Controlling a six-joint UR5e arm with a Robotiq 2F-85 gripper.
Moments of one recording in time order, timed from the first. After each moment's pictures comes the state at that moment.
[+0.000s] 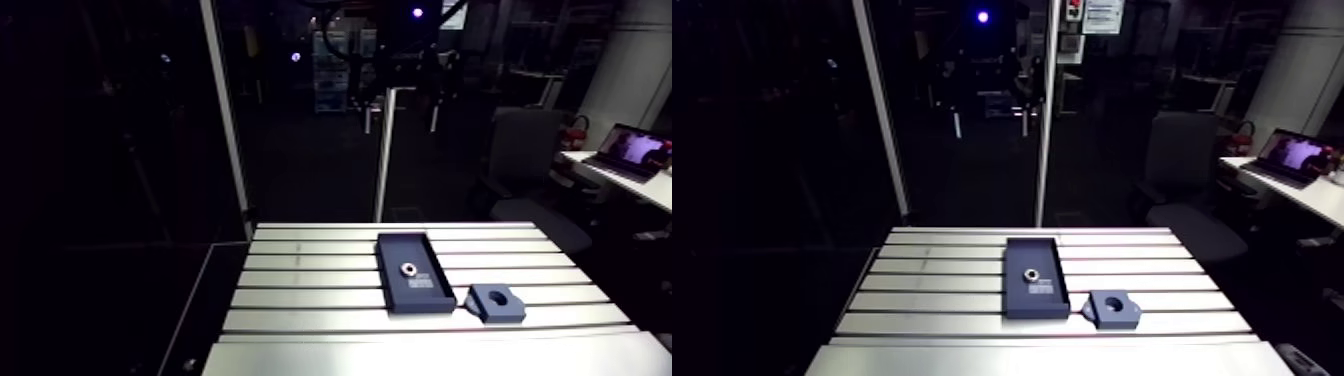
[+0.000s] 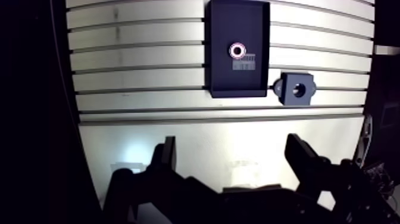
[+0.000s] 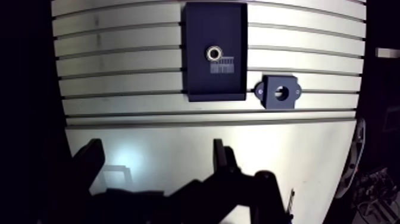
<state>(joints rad) -0.04 -1.51 1.51 -1.57 -1.61 -1.61</state>
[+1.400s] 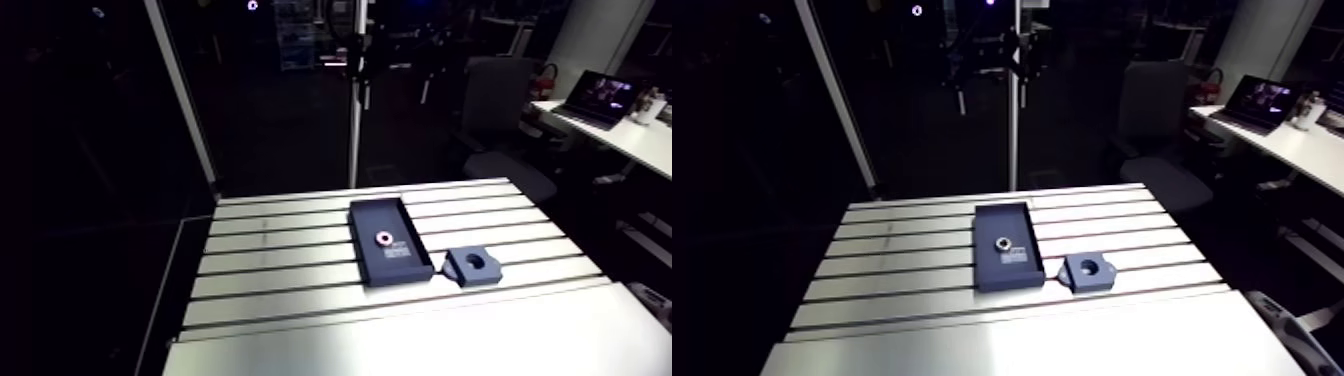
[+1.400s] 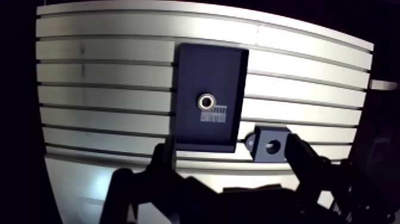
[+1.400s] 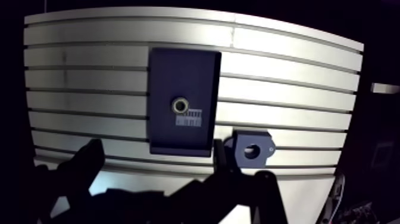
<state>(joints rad) -0.16 -1.37 1.51 -1.77 -1.59 -1.83</state>
